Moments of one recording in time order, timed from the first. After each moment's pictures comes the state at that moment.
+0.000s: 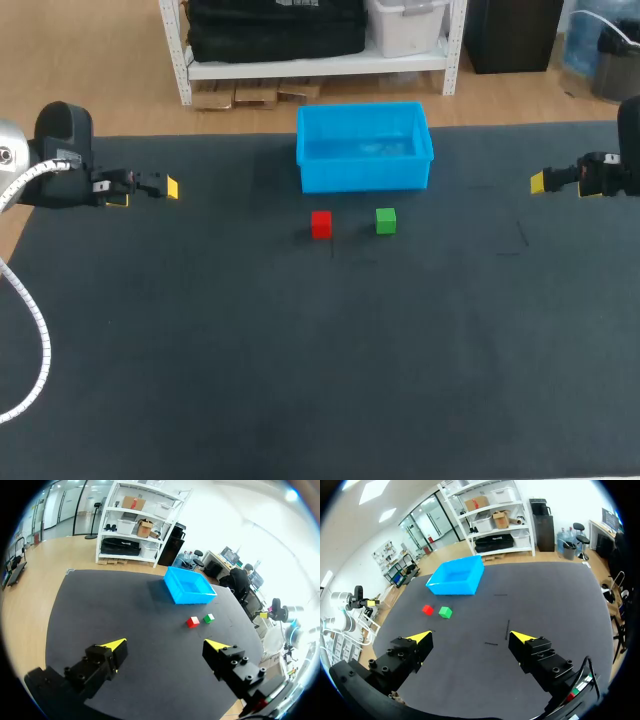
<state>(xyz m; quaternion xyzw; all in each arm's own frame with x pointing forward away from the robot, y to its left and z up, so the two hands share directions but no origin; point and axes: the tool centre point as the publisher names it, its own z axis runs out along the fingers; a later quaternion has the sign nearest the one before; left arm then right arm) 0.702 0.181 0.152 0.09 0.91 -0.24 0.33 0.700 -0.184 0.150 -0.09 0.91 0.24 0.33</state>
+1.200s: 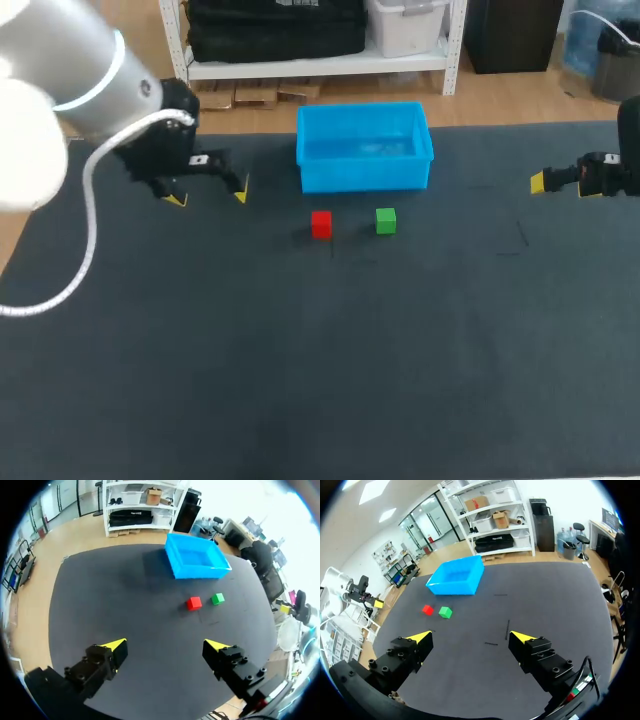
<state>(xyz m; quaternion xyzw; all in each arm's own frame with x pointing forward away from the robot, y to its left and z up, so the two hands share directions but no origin) 0.712 0.102 0.138 0.08 0.97 -0.12 0.17 0.700 -0.184 0.150 -0.09 0.91 0.24 0.33</state>
